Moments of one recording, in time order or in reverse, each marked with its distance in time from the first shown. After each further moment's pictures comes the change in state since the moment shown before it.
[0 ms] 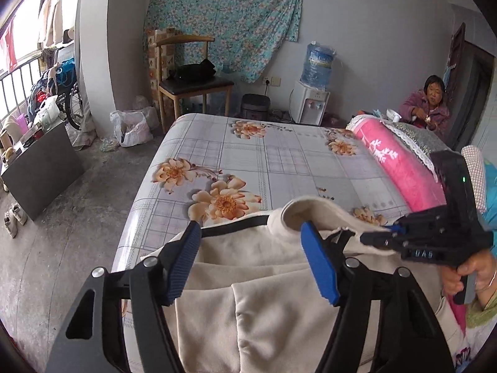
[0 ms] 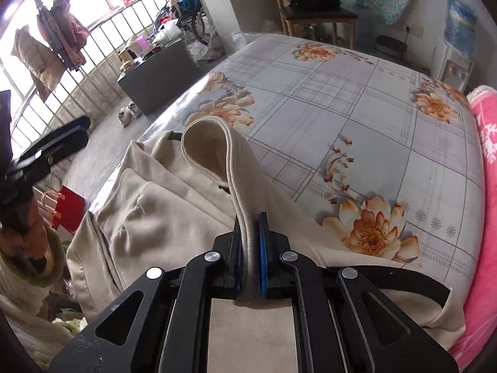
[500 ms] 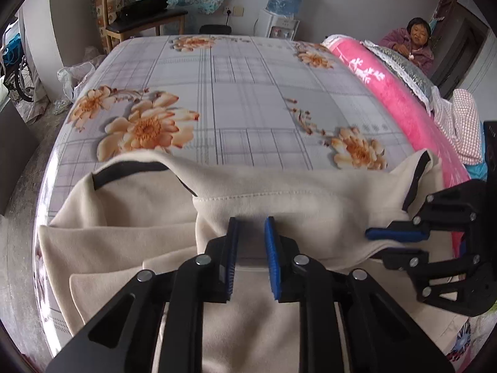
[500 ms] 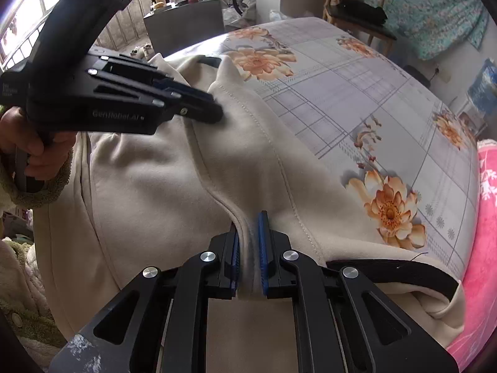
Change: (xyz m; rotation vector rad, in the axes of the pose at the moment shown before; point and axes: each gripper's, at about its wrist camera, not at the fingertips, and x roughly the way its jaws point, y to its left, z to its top) left arm 0.110 -0.041 -0.053 0.083 0.359 -0.134; right arm 0.022 0.032 -0.053 -0.258 0.092 -0.086
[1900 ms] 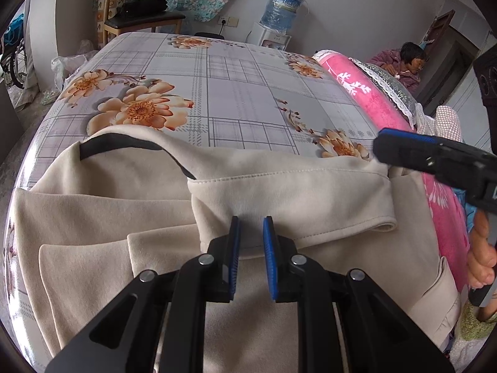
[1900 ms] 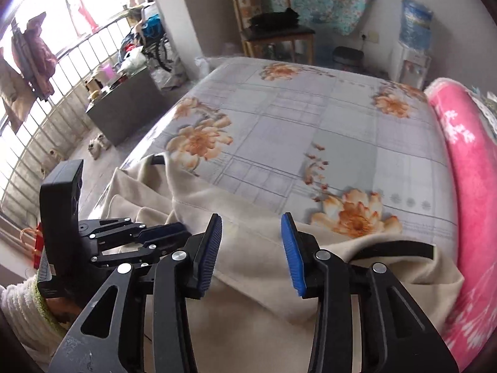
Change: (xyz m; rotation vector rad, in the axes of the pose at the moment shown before) left arm -0.003 0.013 -0.024 -0.058 -0.098 -0.125; right arm -0.026 -0.026 0.043 0.391 -0.167 -0.062
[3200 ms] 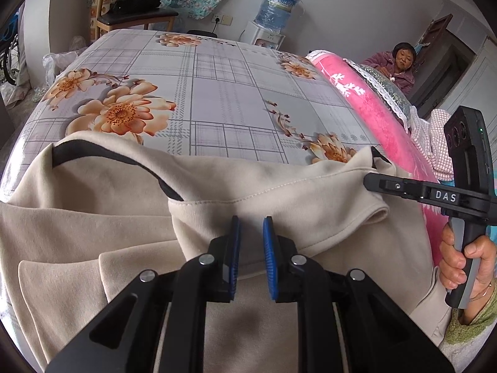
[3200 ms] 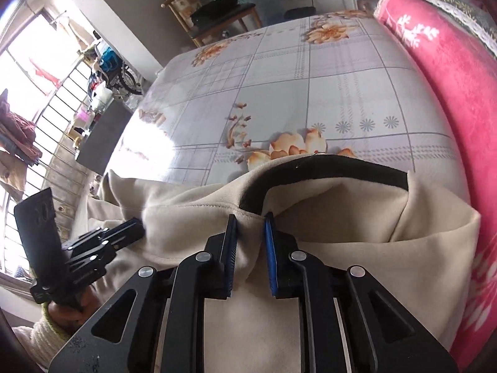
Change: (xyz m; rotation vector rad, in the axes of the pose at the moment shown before) left arm 0.015 -0.012 0.009 0.010 0.000 -0.028; right arm 0.013 -0.089 -0.046 0.334 0.055 0.020
